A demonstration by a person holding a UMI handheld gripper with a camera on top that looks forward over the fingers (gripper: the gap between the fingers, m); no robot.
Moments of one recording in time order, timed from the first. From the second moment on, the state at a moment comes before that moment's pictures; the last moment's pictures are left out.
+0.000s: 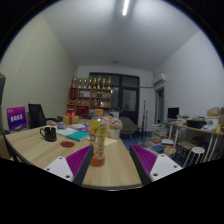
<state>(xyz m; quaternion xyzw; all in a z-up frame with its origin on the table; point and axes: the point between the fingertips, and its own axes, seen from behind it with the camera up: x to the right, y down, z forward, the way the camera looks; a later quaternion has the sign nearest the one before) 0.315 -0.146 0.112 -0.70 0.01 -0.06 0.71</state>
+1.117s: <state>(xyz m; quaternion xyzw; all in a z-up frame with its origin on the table) 0.108 0.118 0.204 -0.51 -0.43 -0.54 0.51</state>
